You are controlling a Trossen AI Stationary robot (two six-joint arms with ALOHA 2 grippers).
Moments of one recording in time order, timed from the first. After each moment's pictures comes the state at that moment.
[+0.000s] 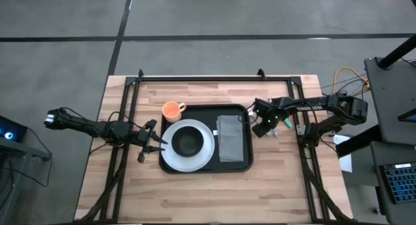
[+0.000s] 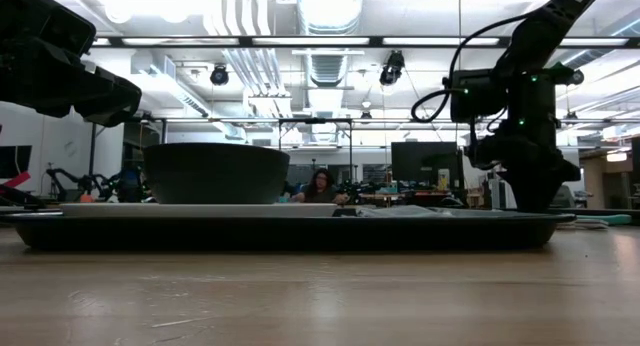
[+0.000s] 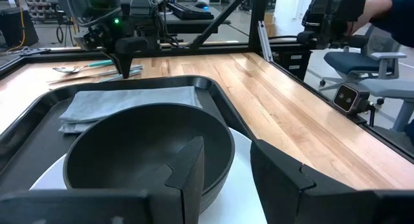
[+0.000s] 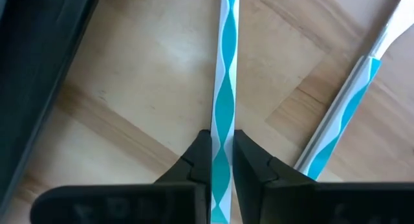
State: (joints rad) left arm -0.20 0.30 0.01 0.09 0.02 -0.02; right arm -0.40 1.41 0.62 -0.70 -0.10 0.57
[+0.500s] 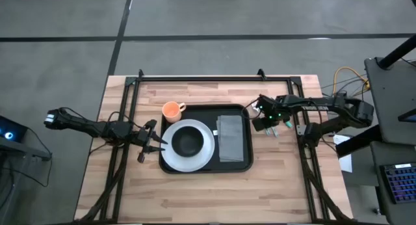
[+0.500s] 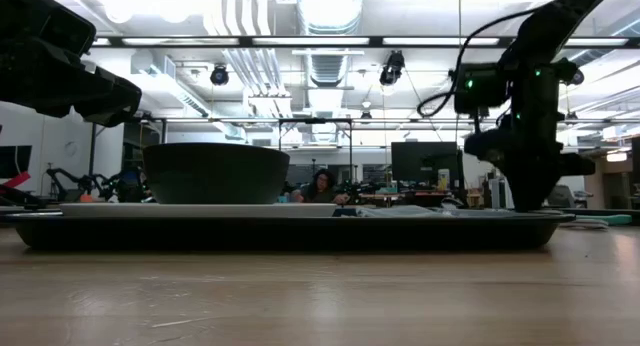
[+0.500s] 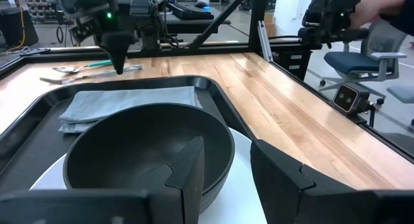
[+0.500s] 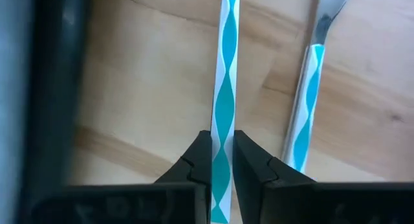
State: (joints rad) left arm -0.20 0.30 0.01 0.09 0.02 -0.02; right arm -0.45 1.33 0.61 -0.70 -0.11 0.79
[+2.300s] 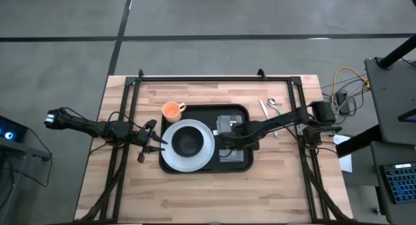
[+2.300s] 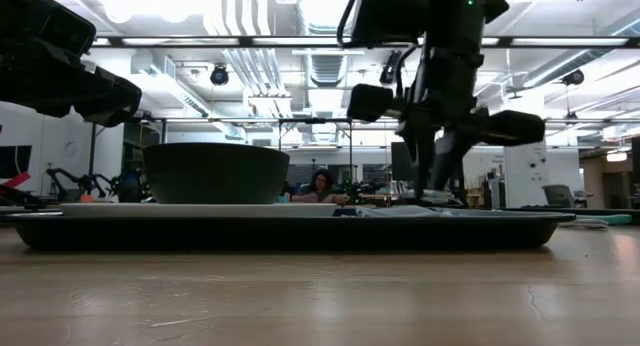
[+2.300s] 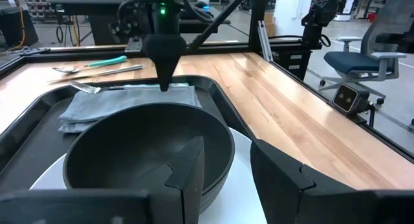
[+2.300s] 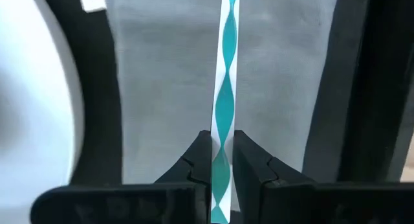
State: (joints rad) left arm -0.20 0.30 0.01 0.09 0.02 -0.02; right arm 0.13 1.83 1.22 -0.77 0.09 1.72
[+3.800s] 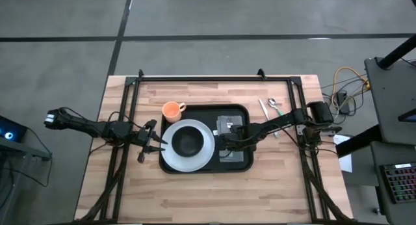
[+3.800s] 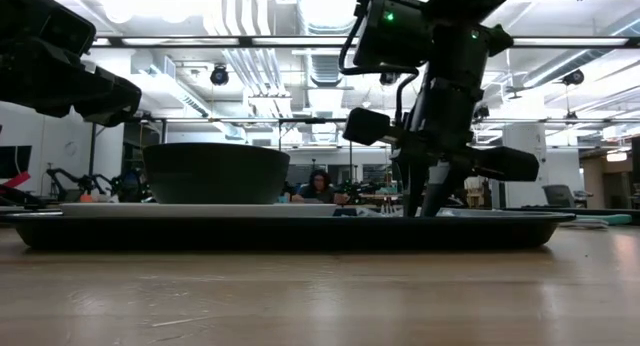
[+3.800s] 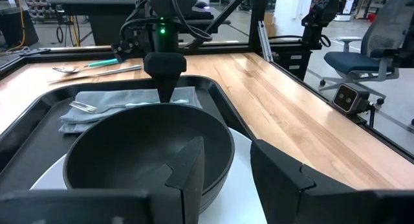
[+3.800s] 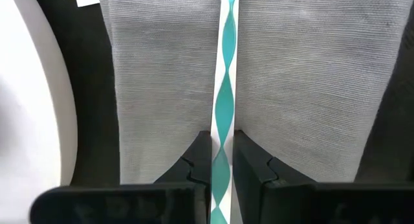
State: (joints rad) left arm -0.20 0.30 0.01 0.09 0.02 -0.02; right arm 0.13 1.86 1.11 -0.55 0.08 1.70
